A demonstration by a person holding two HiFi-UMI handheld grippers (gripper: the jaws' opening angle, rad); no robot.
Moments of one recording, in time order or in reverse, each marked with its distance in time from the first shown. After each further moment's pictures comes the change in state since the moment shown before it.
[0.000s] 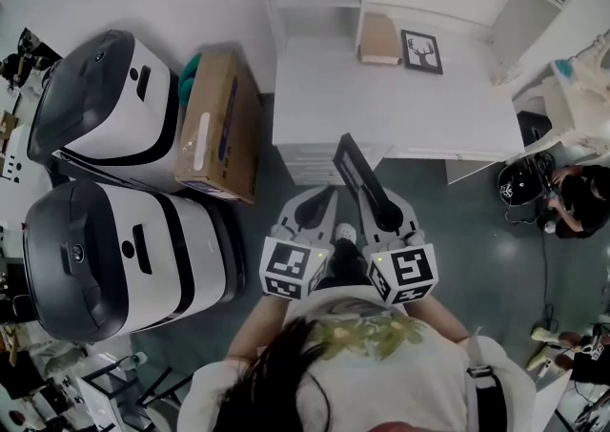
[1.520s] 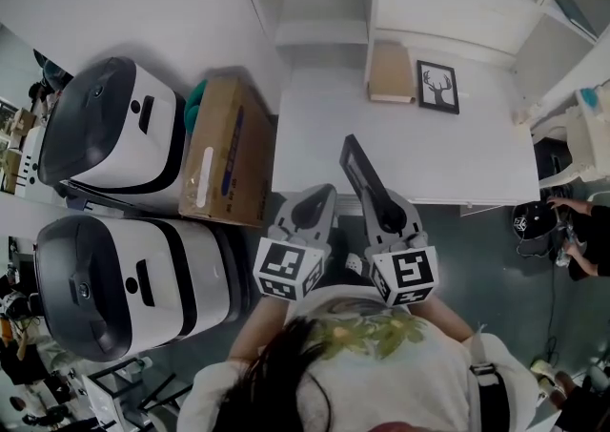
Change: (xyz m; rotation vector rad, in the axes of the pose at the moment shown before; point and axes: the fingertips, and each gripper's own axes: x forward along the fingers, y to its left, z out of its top) left arm 0.134 0.064 0.061 0.001 -0.008 0.074; right arm 0.115 -0.112 0.036 -0.001 -0.021 0.045
